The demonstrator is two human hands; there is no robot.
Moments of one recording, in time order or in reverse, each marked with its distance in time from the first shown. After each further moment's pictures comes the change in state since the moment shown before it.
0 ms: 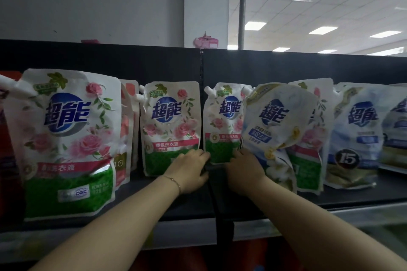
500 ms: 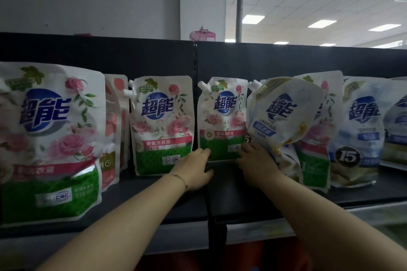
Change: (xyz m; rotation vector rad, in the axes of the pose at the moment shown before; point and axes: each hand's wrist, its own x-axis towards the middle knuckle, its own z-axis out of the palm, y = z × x) left_hand 0.028 0.012 0.020 -0.249 -0.091 -0.121; right_hand -0.005 0.046 0.032 0.051 0.048 0.000
